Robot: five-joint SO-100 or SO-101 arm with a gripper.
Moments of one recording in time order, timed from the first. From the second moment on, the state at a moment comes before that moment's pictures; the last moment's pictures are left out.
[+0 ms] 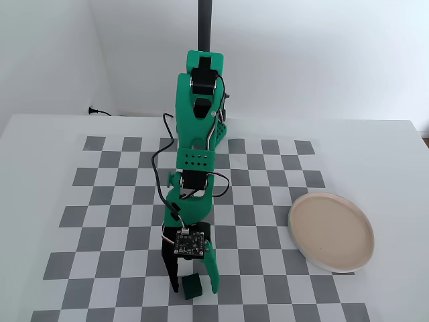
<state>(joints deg) 2.6 72.4 108.2 9.2 -89.5</state>
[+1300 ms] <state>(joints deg) -4.6 80.3 108.2 17.7 -83.4</state>
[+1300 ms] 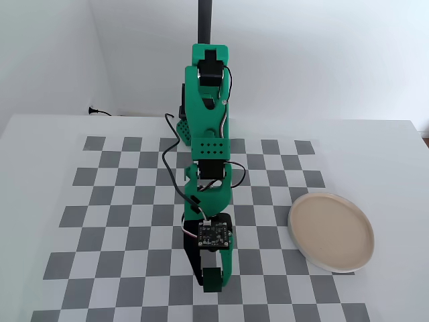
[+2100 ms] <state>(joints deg) -32.0 85.3 108.2 18.3 -81.1</state>
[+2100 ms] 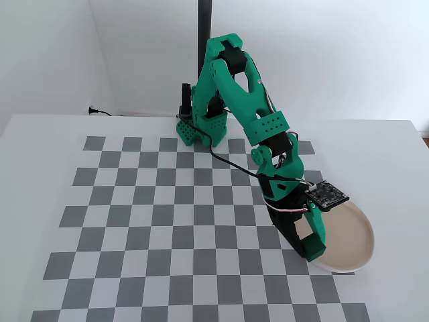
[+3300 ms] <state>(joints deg) -45.4 77.2 108.2 9.4 -80.5</state>
